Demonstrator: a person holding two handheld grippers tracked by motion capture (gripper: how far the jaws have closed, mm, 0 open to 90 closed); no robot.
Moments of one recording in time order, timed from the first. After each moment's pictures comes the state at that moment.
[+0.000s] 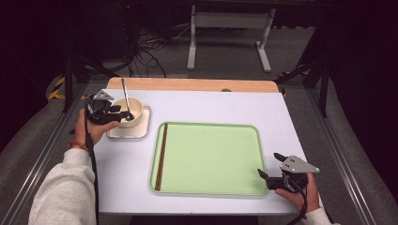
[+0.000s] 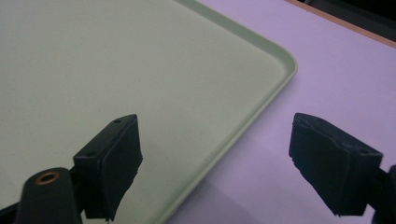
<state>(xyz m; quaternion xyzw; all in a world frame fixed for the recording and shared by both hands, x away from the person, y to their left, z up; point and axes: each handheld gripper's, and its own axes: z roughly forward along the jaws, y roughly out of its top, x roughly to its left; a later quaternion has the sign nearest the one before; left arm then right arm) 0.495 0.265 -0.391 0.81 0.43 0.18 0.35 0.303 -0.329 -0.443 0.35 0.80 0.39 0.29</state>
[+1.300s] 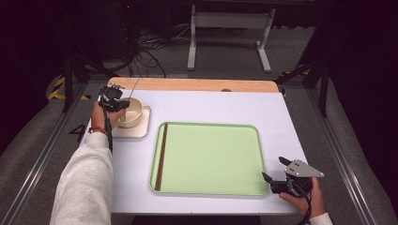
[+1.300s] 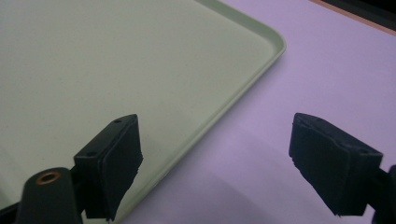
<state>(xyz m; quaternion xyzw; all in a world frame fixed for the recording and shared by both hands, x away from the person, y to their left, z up) 0.549 0.245 -0.407 0.78 0.51 0.19 0.30 0.291 -0.340 -0.448 0.36 0.80 0.38 0.29</state>
